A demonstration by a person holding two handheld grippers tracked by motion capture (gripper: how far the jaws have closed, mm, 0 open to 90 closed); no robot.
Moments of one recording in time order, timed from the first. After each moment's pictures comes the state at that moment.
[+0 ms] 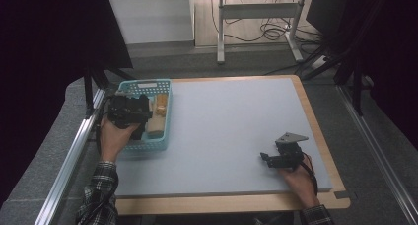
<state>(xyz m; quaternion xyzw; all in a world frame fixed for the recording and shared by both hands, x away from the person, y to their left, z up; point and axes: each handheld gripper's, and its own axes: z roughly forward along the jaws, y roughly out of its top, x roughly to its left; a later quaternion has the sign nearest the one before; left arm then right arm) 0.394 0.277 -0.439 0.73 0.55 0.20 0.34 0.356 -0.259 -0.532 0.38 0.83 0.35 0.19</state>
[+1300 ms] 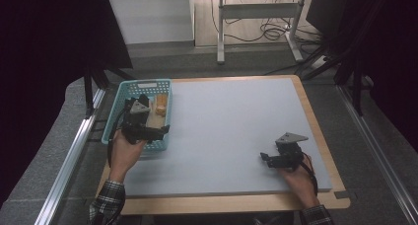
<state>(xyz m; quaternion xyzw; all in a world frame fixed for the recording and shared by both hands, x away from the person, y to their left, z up) 0.347 0.219 -0.437 0.77 0.47 0.21 0.37 0.356 -0.259 -0.532 0.38 0.83 0.35 0.19</state>
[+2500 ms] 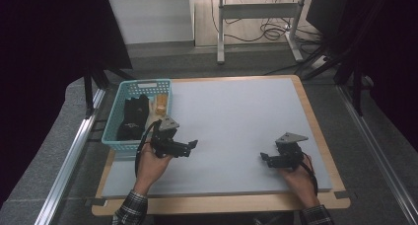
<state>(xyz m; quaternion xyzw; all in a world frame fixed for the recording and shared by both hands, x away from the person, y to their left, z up) 0.327 0.144 -0.463 0.80 0.40 0.18 0.42 0.356 -0.259 -0.532 0.38 0.83 0.35 0.19</state>
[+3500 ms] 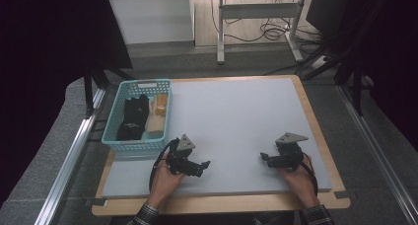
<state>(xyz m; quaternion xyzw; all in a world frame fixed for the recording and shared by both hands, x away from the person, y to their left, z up) 0.313 0.110 -0.526 0.83 0.36 0.14 0.40 0.356 -0.259 -0.532 0.38 0.83 0.35 0.19</state>
